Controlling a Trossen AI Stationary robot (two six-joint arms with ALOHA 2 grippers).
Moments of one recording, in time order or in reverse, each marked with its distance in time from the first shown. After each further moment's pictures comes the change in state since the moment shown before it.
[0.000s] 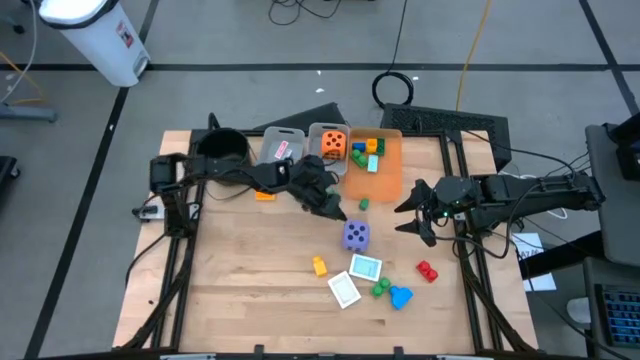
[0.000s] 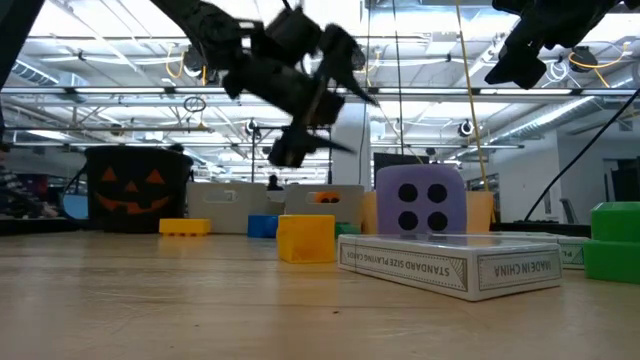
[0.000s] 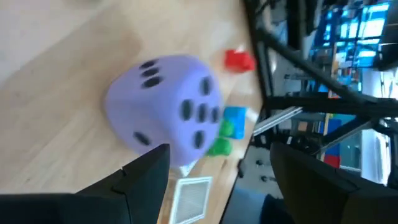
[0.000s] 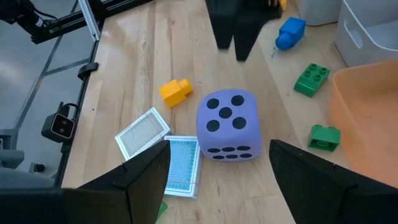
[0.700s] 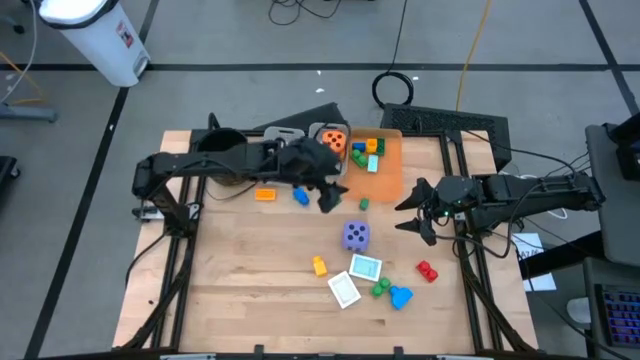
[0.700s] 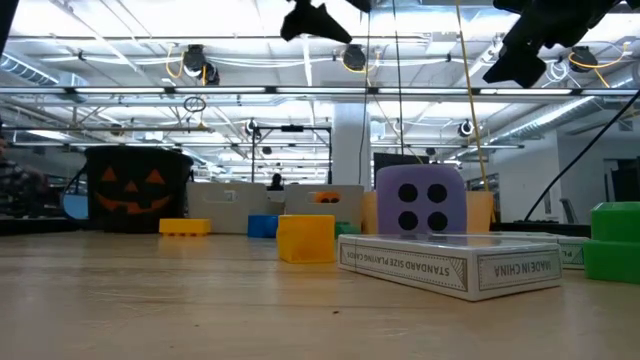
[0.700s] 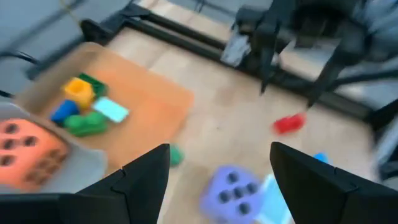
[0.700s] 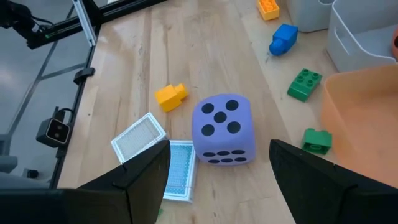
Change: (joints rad) left arm -0.138 -0.114 0.563 -0.676 -0.670 0.735; right arm 0.000 -0.013 0.000 0.000 0.023 0.000
